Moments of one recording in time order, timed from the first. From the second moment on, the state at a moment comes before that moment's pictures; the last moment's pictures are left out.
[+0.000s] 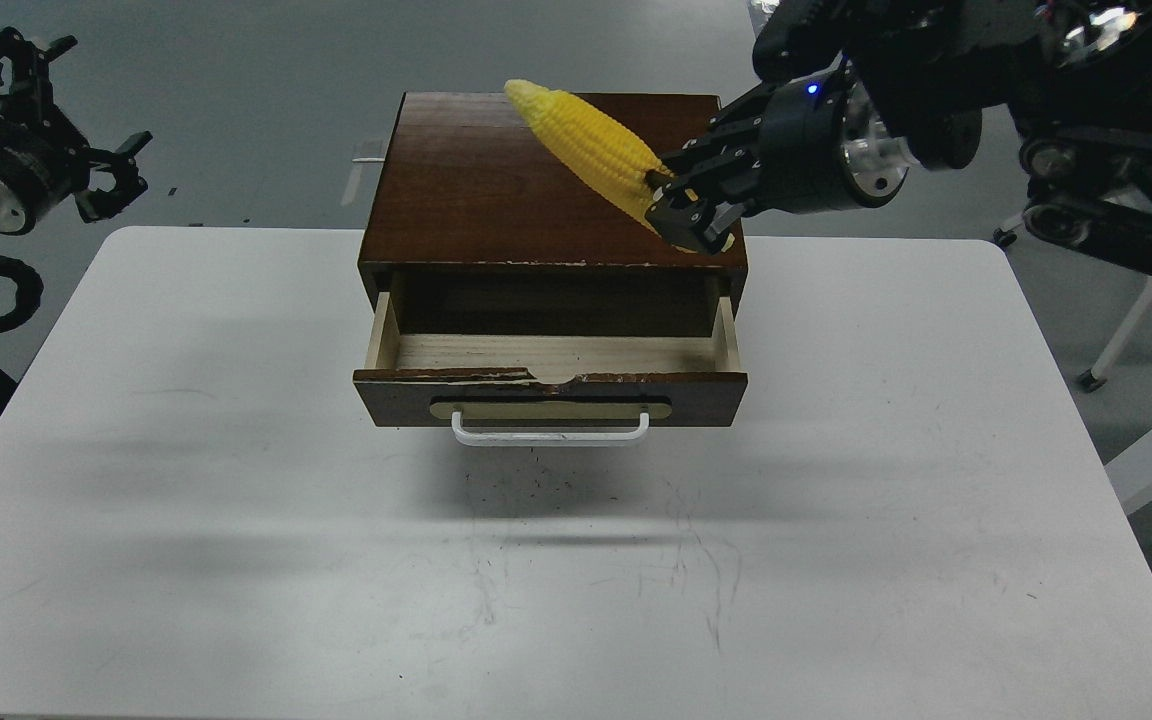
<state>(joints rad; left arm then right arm) -0.97 0.57 -0.62 -0.37 -0.11 -0.49 -0.05 1.70 -0.60 -0.09 1.54 -1.73 0.46 0.14</state>
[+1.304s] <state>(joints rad) -0.97 0.66 -0.63 -0.42 -0.11 -0.49 -0.06 1.61 -0.48 0.05 1.47 -1.81 0.45 0.13</state>
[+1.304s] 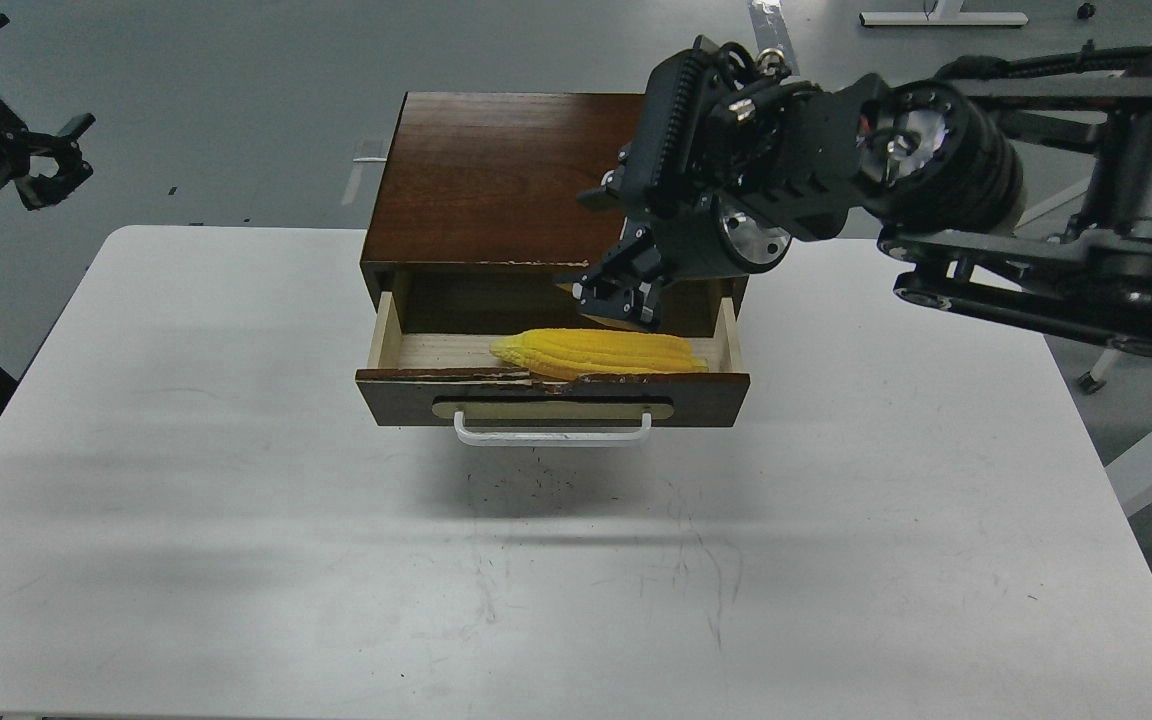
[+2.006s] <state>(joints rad) -1.11 0.74 -0.65 -1.19 0.51 -0.49 -0.08 1.42 -0.73 0.23 0.90 -0.43 0.46 0.14</state>
